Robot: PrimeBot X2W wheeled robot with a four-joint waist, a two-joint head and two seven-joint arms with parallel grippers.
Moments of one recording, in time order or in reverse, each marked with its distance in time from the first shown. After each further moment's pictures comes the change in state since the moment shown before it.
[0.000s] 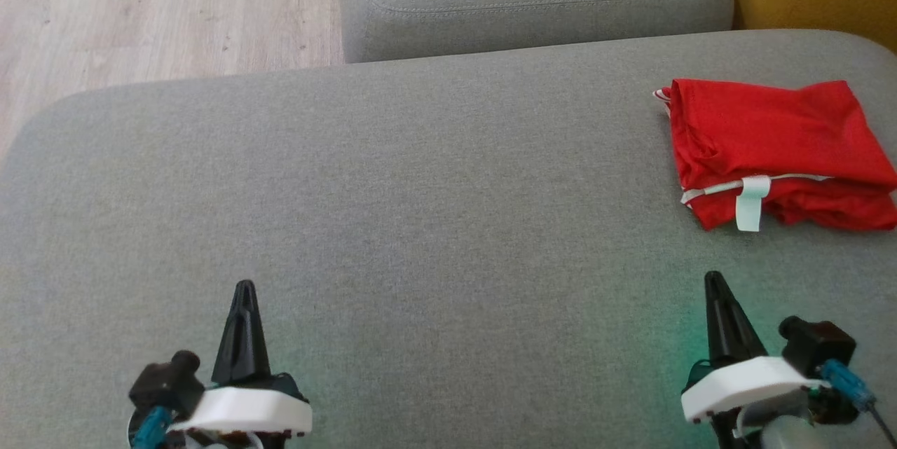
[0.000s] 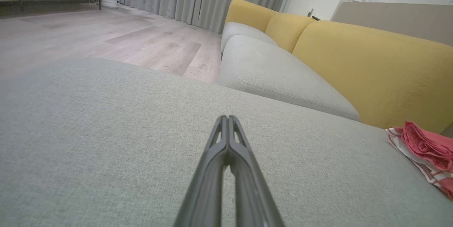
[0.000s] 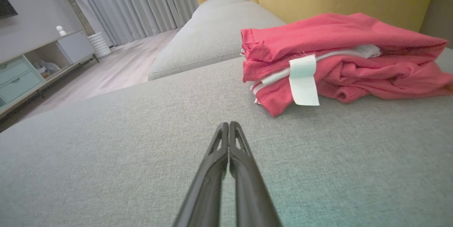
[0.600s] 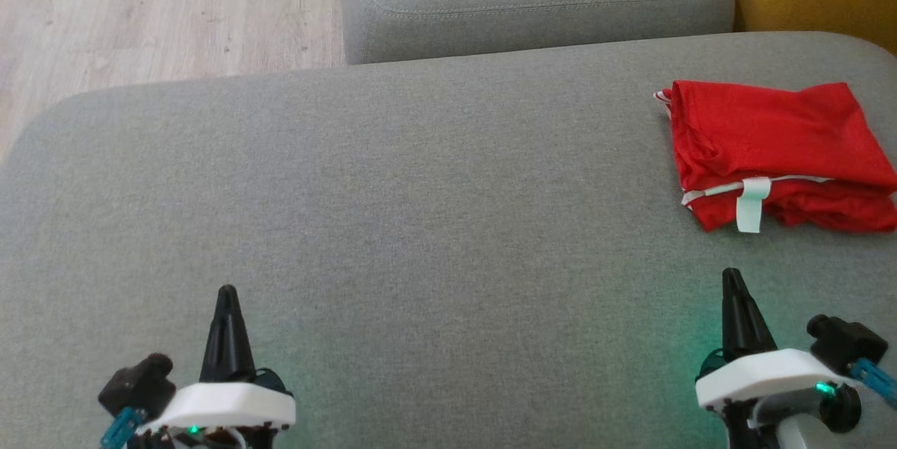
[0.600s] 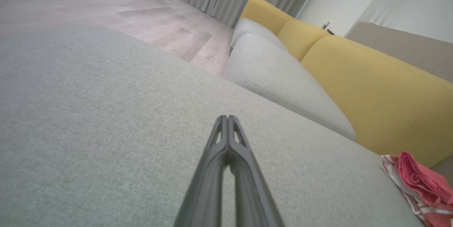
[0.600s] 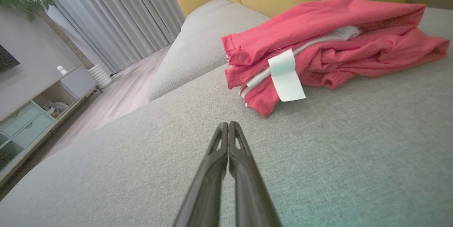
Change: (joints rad) left arm 0.000 0.000 0.029 -0.003 -0.182 -0.020 0.052; right arm 0.000 0.000 -0.018 -0.025 0.205 0.000 0.045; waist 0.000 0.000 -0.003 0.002
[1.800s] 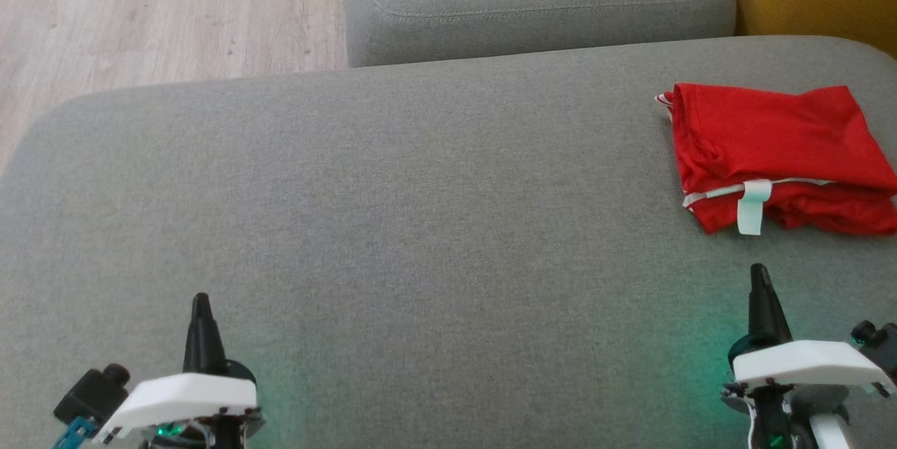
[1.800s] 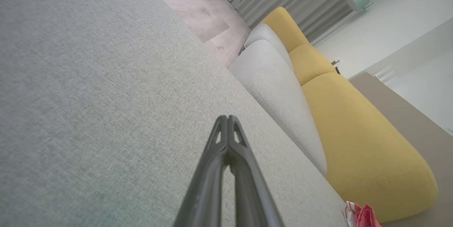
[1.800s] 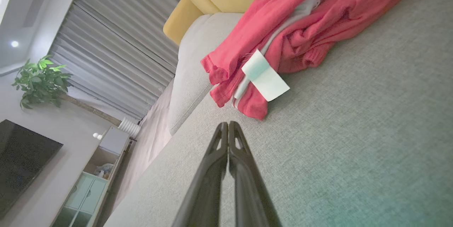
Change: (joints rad) left arm -0.009 0.000 0.064 -0.007 -0.362 -0.034 0.105; right arm -0.001 0.000 -0.042 -0.047 0.412 0.000 0.106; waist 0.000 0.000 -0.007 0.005
